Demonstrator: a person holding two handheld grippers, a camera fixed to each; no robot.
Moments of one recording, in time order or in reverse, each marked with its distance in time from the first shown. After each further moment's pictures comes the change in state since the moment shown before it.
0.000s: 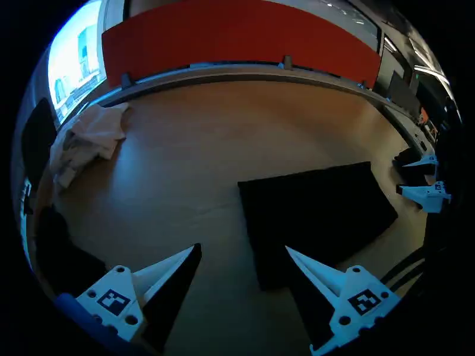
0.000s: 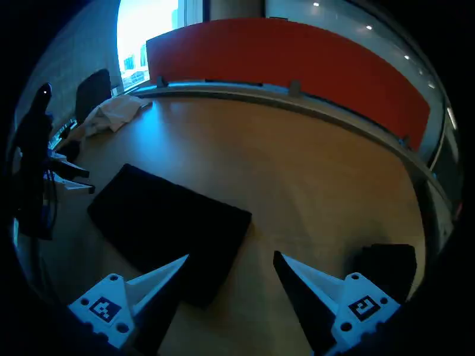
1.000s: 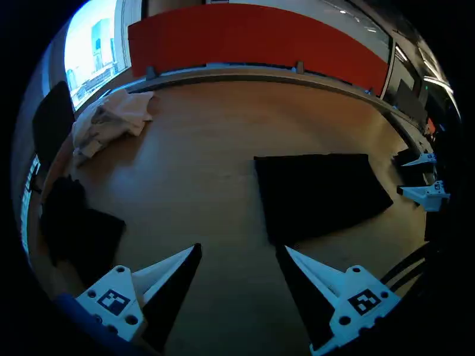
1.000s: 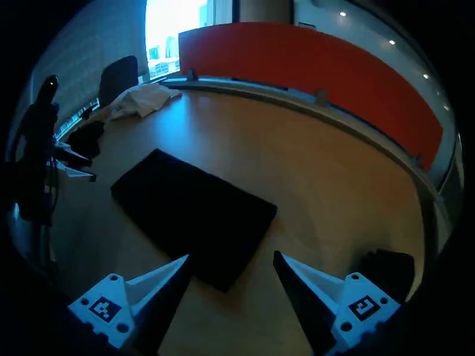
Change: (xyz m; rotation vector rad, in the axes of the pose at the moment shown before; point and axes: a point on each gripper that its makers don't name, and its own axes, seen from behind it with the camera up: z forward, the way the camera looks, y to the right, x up) left arm -0.048 -0.015 -0.053 0.054 0.010 -0.069; right arm -0.015 -0.027 -0.017 0.097 -0.007 -0.133
